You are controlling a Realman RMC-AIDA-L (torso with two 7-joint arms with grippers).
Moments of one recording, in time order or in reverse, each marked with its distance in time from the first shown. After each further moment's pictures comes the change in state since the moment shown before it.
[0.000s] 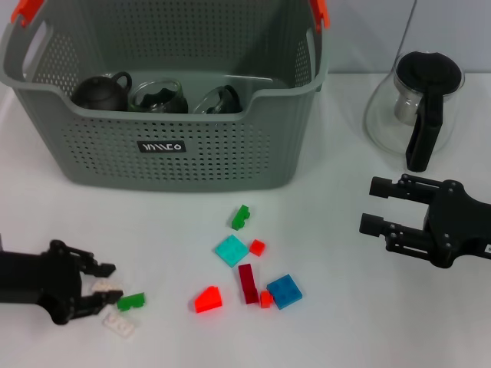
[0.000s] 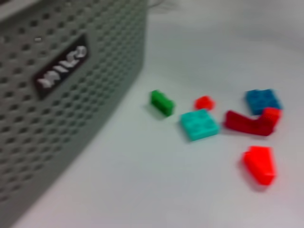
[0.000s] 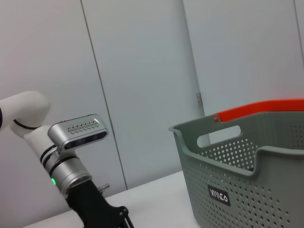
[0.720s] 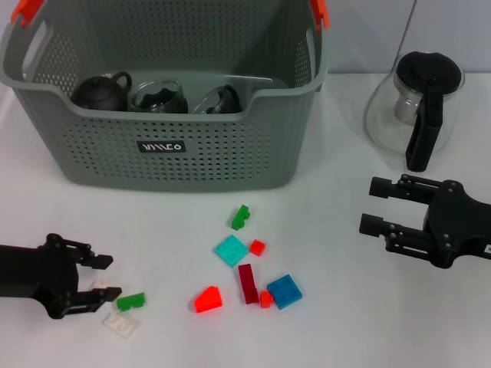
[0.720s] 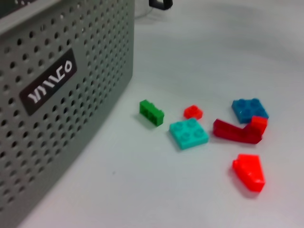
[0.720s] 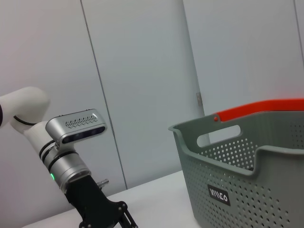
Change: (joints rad) left arm -0.004 0.005 0.000 0.020 -0.010 0.052 -0.010; right arm 0.000 0.000 -0.001 0.000 0.000 0.001 0.000
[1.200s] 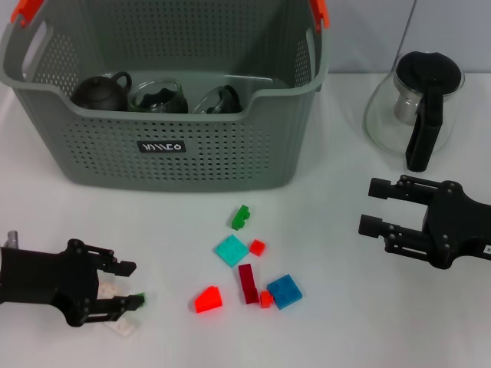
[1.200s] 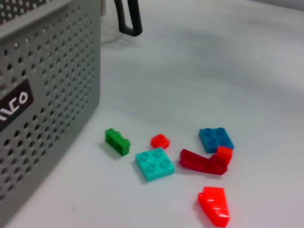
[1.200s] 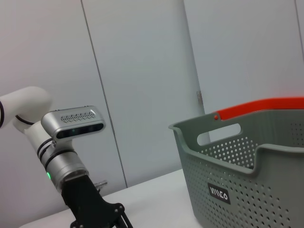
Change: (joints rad) left arm -0.008 -0.006 0.021 -0.024 -0.042 0.059 -0.015; right arm 0.000 0.000 -0.005 -0.001 0.000 0.004 0.000
